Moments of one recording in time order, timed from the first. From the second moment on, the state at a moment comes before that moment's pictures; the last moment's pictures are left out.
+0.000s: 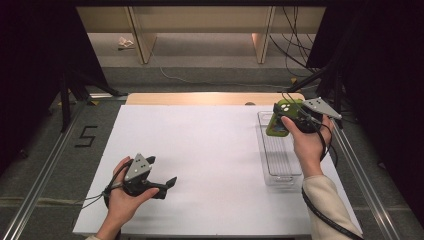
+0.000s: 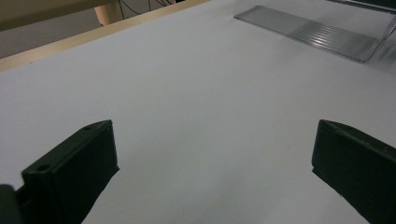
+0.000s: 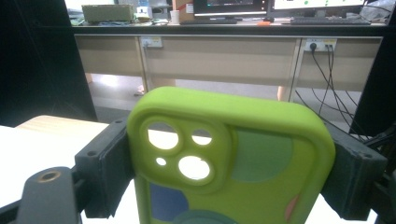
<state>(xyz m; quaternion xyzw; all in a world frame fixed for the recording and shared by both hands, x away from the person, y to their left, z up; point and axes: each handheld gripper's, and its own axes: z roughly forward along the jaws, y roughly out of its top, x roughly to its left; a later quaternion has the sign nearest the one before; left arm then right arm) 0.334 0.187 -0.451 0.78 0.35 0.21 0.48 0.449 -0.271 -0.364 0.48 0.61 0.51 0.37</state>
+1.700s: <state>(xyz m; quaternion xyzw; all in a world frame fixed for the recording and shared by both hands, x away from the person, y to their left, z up) 0.334 0.186 -0.451 0.78 0.35 0.21 0.48 0.474 -0.263 -0.363 0.49 0.62 0.50 0.36</state>
